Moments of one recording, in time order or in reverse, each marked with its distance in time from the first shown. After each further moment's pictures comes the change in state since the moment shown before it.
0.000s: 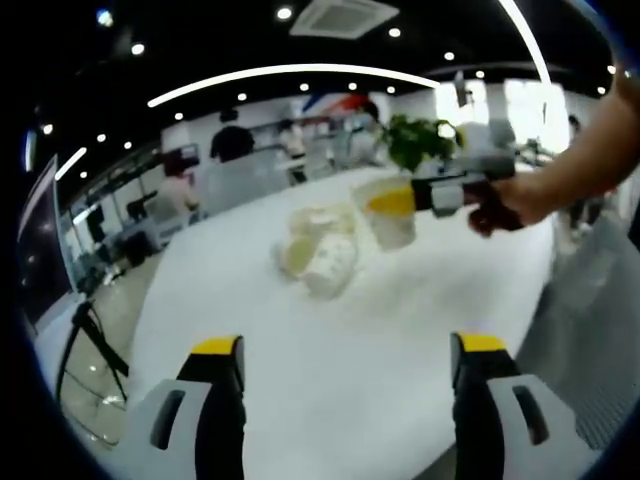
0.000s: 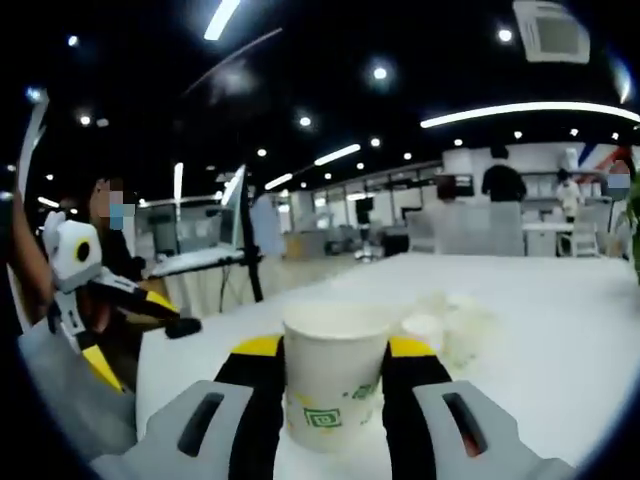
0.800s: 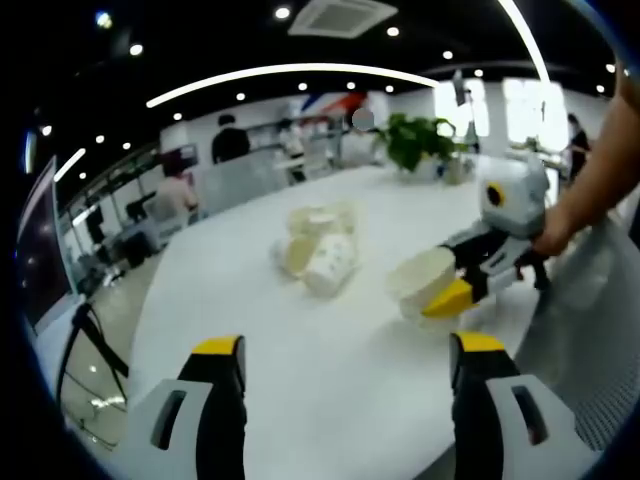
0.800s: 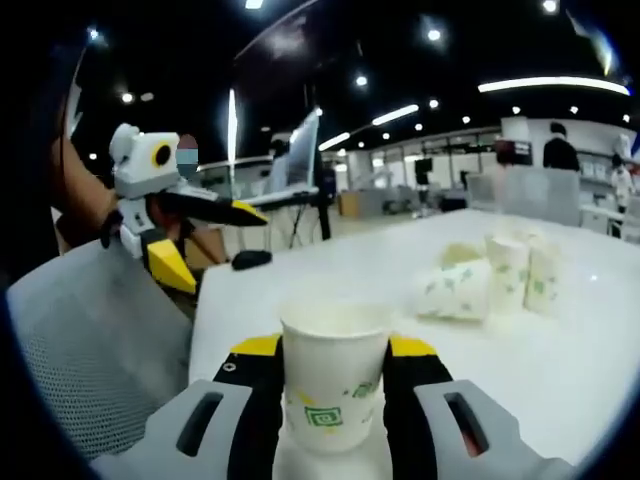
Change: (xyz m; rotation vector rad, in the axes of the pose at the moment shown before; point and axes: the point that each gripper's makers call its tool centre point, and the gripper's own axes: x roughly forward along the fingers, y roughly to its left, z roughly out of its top) left arm 0.000 0.001 -0.002 0.005 0.003 -0.003; right arm -0.033 0.075 -0.091 -0.024 0.178 0.230
